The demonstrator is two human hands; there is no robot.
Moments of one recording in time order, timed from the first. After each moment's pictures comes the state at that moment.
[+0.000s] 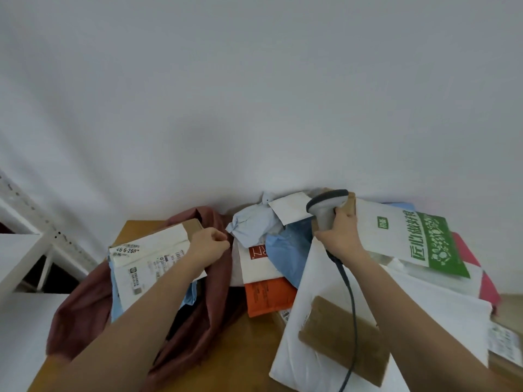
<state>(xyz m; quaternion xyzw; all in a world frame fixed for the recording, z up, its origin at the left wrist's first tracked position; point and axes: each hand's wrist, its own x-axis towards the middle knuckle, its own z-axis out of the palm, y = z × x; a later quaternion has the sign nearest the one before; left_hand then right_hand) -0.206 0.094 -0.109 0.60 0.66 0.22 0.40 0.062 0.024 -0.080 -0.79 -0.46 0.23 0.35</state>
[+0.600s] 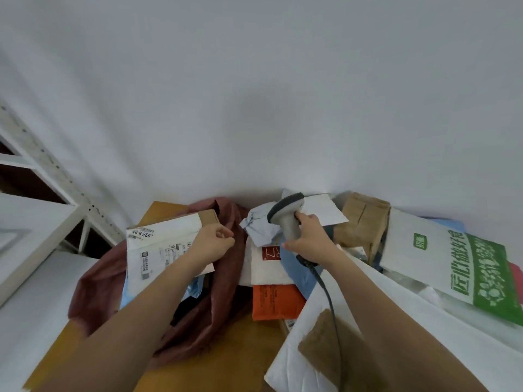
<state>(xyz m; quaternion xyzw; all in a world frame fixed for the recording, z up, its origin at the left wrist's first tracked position) -0.206 0.095 -0.111 0.56 0.70 0.23 0.39 0.021 0.081 -0.110 -0.66 -0.62 0.36 0.22</state>
